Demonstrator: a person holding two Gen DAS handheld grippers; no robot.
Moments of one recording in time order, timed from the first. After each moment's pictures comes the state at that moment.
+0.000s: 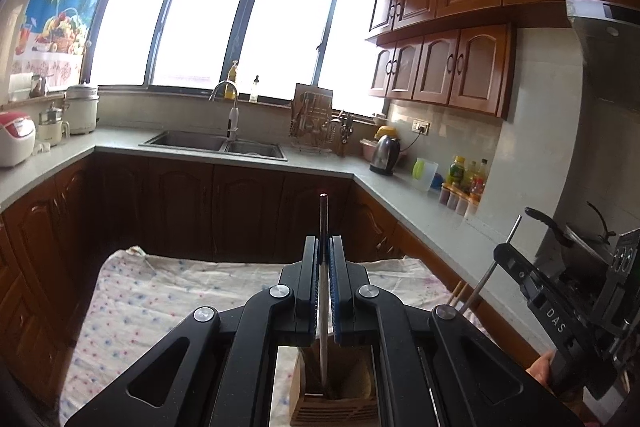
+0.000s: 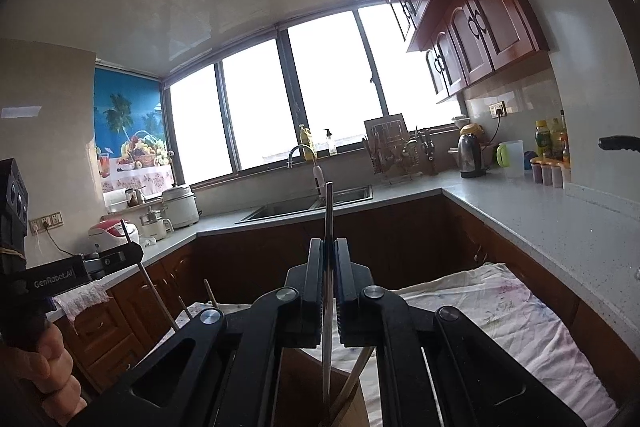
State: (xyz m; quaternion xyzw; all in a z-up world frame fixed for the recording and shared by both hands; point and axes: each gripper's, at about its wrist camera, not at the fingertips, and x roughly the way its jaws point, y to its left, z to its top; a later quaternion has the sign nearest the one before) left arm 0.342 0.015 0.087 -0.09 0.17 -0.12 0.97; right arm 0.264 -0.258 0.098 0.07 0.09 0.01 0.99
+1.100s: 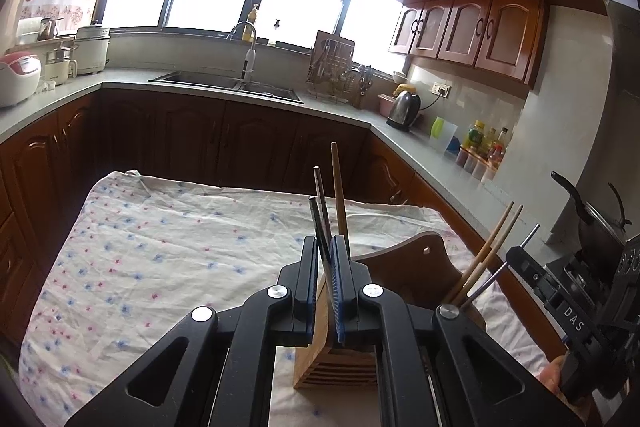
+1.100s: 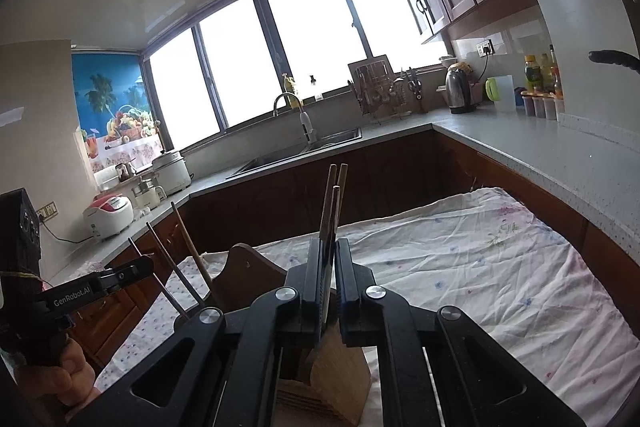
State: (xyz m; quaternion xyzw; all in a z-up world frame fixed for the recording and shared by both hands) left arm 0.375 0.021 0.017 -0.13 0.25 -0.11 0.95; right arm 0.272 -0.272 0.043 0.11 0.19 0.00 0.98
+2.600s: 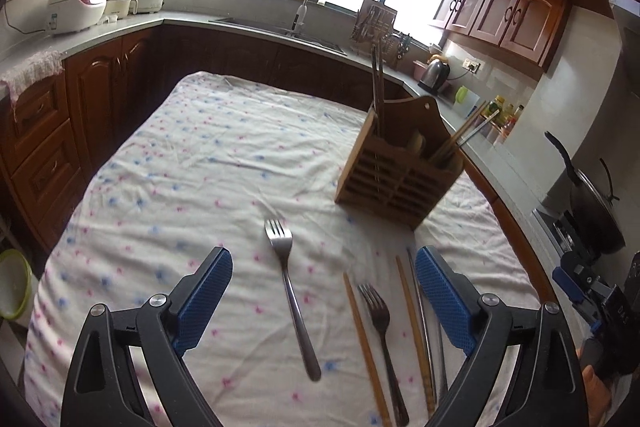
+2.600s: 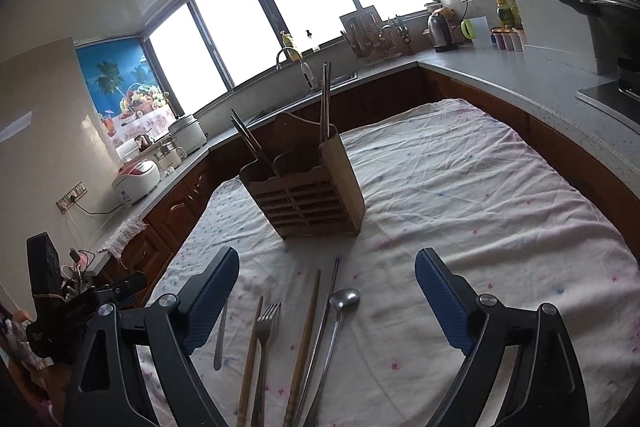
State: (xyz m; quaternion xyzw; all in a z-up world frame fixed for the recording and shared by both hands) left arm 0.132 0.057 0.023 -0.17 0.33 -0.06 0.93; right arm 0.079 -0.266 0.023 0.16 0.28 0.02 0.95
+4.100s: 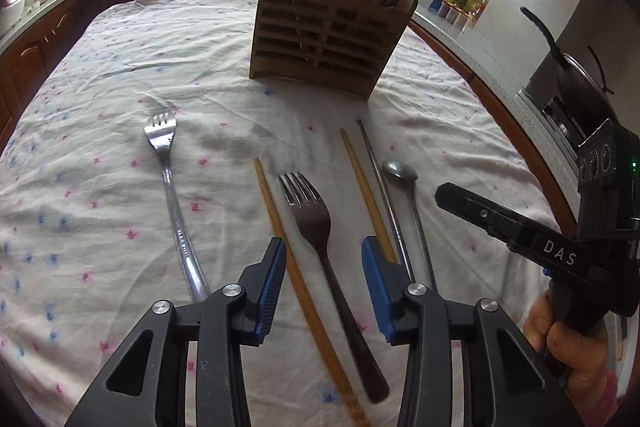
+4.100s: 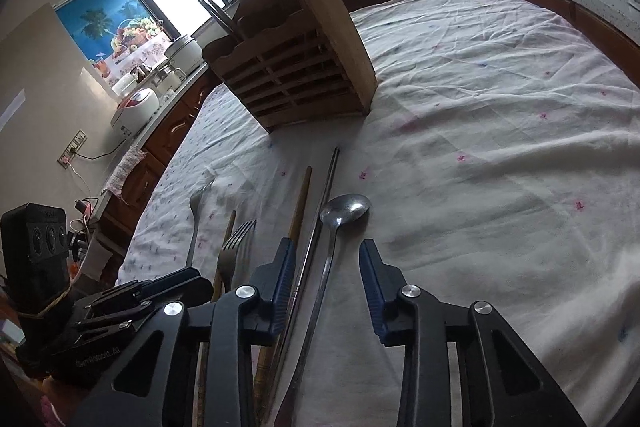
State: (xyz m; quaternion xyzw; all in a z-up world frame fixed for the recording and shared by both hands) left arm 0.192 -0.041 -0.038 -0.09 0.47 -0.14 0.87; right arm 0.140 -0.258 -0.073 0.18 0.43 0.08 0.88
